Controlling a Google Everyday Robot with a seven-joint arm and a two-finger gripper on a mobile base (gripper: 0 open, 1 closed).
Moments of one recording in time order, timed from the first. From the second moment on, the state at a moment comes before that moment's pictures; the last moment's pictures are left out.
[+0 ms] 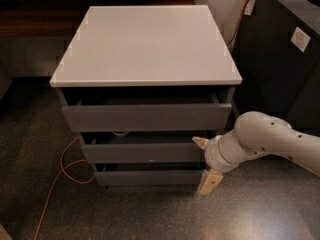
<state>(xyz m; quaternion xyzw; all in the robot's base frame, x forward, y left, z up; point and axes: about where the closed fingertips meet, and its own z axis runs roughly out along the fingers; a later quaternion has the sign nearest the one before) 0.489 -0.138 0.625 -0.68 0.68 0.09 0.24</state>
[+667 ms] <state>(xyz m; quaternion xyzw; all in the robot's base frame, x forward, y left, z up) 0.538 -0.132 0.532 -0.67 0.69 0.08 0.27</state>
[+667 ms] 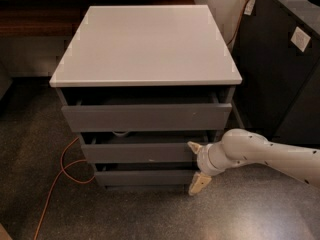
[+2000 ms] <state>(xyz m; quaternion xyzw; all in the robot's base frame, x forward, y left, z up) 0.593 -0.119 0.491 -0.65 0.69 0.11 0.30</state>
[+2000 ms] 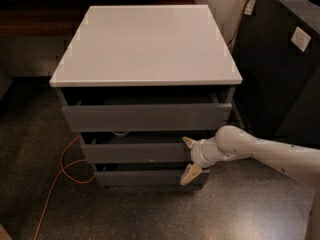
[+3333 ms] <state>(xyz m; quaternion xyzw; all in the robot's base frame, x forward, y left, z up) 0.659 -0.107 0.443 -0.64 0.70 0.05 0.31</state>
